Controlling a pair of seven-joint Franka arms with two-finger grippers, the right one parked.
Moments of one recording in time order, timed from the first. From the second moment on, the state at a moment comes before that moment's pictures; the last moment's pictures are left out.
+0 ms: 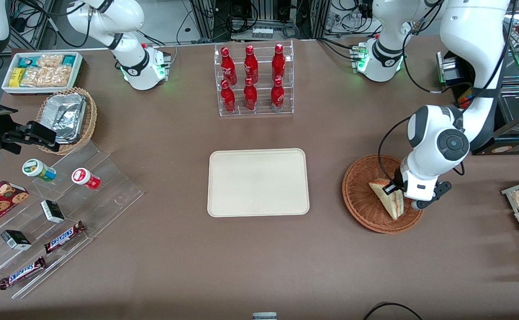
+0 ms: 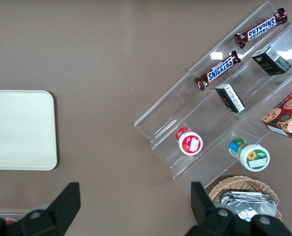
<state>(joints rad) -0.05 0.29 -0.13 -1.99 0.08 2.24 -0.75</state>
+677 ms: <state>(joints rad) -0.06 0.26 -0.50 -1.73 0.11 1.82 -0.78</state>
